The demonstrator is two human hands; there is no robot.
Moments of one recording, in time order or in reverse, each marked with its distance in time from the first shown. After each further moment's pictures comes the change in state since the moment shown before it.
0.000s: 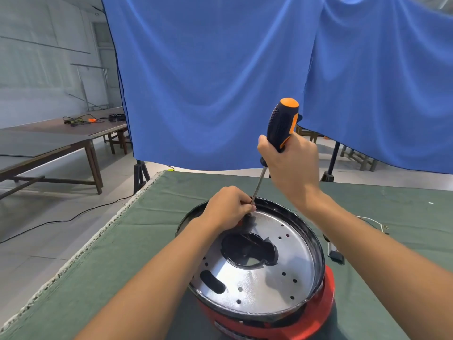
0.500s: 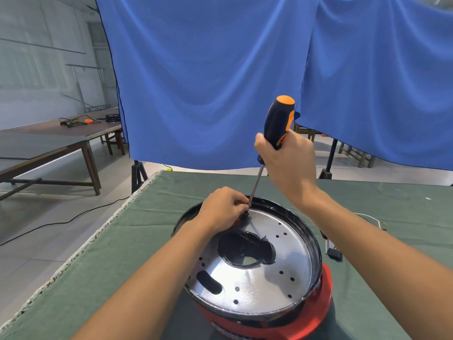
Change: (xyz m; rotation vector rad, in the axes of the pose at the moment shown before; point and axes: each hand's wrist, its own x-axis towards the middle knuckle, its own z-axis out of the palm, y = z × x) left_hand -0.004 -0.004 0.001 -0.025 0.016 0.003; right_hand 0.003 0.003 -0.001 -0.001 -0.027 0.019
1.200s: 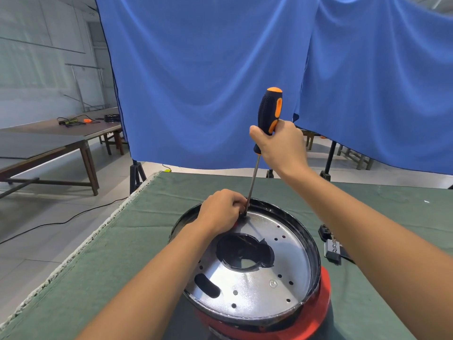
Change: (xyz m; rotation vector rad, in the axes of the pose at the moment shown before) left_hand 0.001 0.001 0.003 0.033 -0.003 -0.073; right_hand 0.032 0.004 0.014 0.036 -0.123 0.208
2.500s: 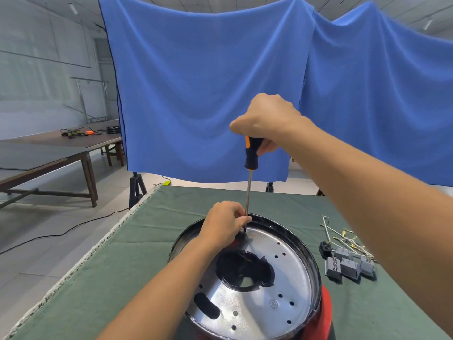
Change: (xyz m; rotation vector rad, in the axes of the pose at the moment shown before) left_hand 0.005 0.005 0.003 -0.165 0.142 0.038; right_hand 0.035 -0.092 -0.027 -0.533 -0.348 0.038
